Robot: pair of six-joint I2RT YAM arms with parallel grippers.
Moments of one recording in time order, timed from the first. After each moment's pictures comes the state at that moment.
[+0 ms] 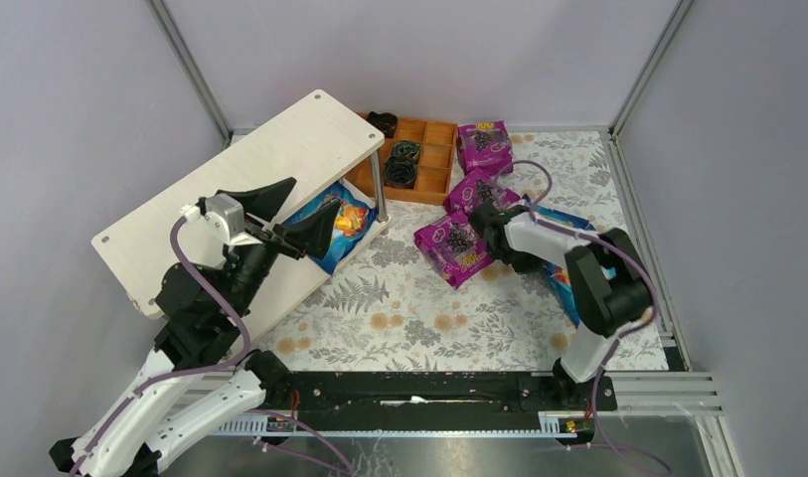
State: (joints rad) left arm -0.74 0.54 0.89 0.05 -0.15 -0.10; right arm 0.49 1.79 1.06 -0.92 0.83 0.38
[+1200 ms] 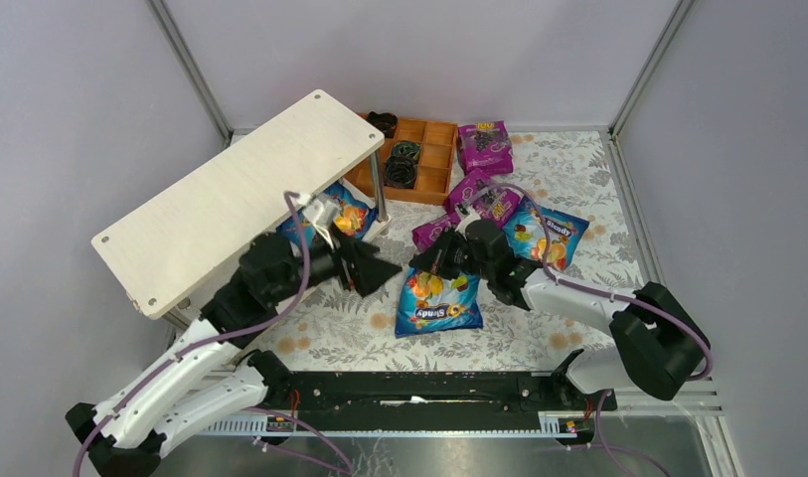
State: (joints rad) left arm -0.74 0.74 0.87 -0.21 0.24 -0.46; right arm 0.73 1.36 0.66 0.25 -0.23 1.01
